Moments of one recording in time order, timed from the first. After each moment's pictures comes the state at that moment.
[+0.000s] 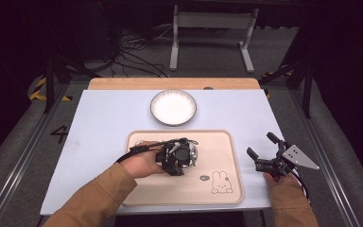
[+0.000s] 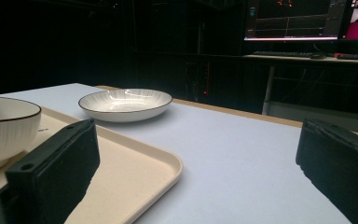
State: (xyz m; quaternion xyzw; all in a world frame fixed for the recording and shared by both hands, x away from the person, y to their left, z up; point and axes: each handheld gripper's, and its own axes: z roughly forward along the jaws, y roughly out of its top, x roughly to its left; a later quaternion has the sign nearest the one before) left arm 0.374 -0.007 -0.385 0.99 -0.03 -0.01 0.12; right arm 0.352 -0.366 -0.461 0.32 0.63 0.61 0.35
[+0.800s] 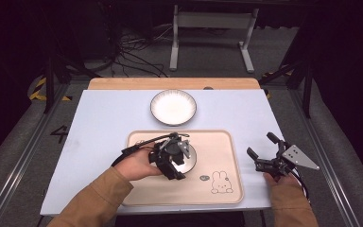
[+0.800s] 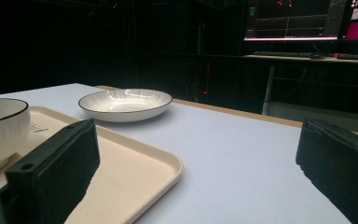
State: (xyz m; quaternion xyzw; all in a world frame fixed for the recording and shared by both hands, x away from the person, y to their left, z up) left arm 0.379 0.021 -0.372 0.97 0.03 -0.04 0.23; right arm 0.352 -0.366 -0.461 0.32 0.63 0.61 0.35
